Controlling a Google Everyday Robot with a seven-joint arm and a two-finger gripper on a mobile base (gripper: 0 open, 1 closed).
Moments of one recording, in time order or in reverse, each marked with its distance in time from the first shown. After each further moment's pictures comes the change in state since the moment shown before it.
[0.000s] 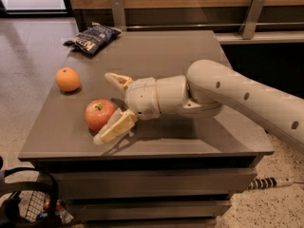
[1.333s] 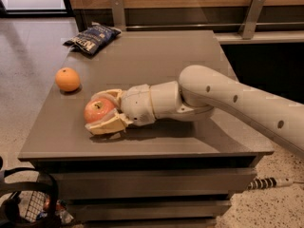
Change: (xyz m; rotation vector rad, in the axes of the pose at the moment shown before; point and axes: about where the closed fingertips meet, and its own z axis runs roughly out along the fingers) arm 0.023 0.010 0.019 -0.054 0.027 0.042
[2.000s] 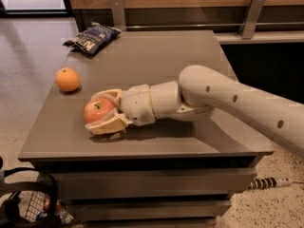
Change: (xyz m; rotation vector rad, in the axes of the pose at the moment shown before) arm 0.000 0.000 0.000 0.000 0.000 0.000
